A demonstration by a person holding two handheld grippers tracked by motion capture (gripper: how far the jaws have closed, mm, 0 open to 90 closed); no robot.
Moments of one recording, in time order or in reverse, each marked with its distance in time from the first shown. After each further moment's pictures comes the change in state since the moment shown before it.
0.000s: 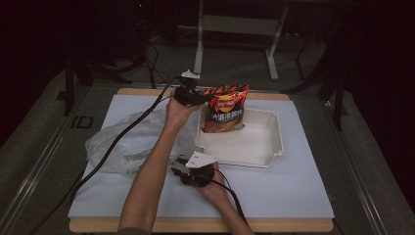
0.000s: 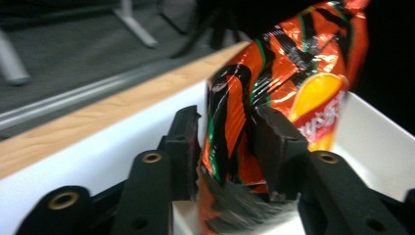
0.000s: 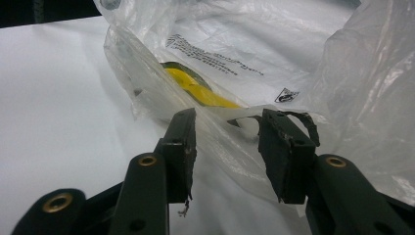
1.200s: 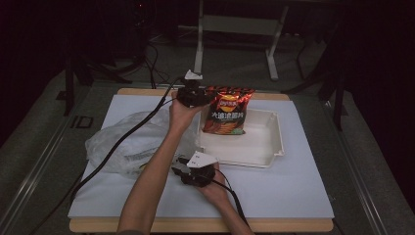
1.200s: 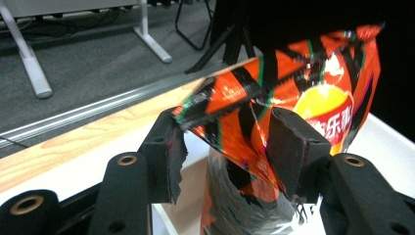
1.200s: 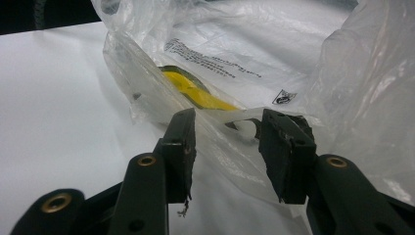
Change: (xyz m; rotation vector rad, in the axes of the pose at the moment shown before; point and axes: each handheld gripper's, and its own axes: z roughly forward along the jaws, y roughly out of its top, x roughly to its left) left arm -0.019 -0.004 0.001 -0.043 0.037 0.027; right arm -0.001 -0.001 -0.002 -0.013 -0.003 0.013
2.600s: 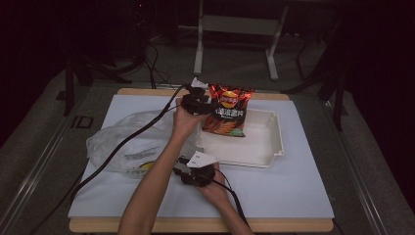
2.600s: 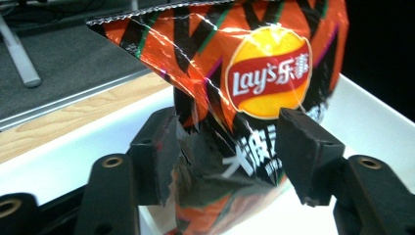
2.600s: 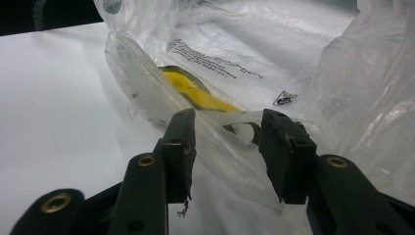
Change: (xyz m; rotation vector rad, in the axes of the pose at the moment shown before) left arm -0.014 -0.010 0.001 0.057 -0.025 0.024; right arm 0.000 0.000 0.000 -0.004 -0.001 0.002
